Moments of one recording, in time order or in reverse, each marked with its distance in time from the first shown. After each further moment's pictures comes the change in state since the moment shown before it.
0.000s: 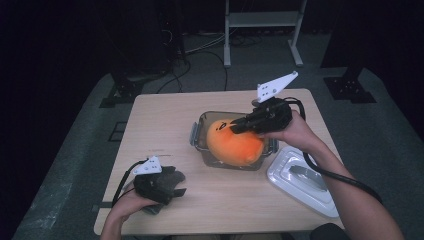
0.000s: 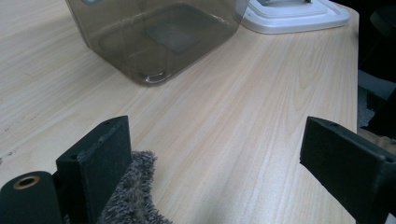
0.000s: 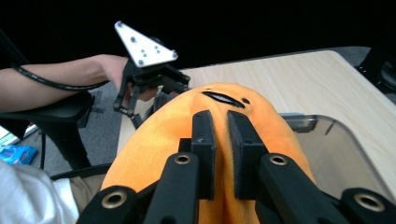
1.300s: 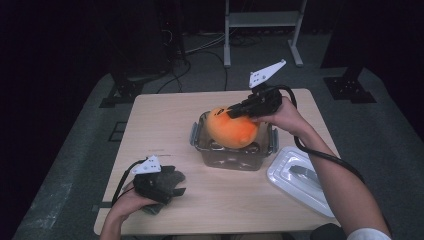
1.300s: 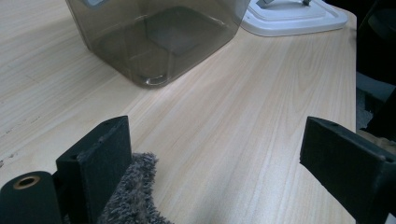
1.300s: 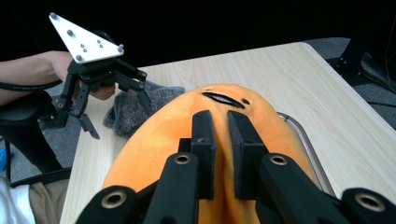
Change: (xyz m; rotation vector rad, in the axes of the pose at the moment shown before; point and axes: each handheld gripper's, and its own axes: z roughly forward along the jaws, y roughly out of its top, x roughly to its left) left arm 0.002 0.000 0.000 -0.006 -0.004 0.004; right arm -0.055 0.002 0.017 0.029 -0.045 0.020
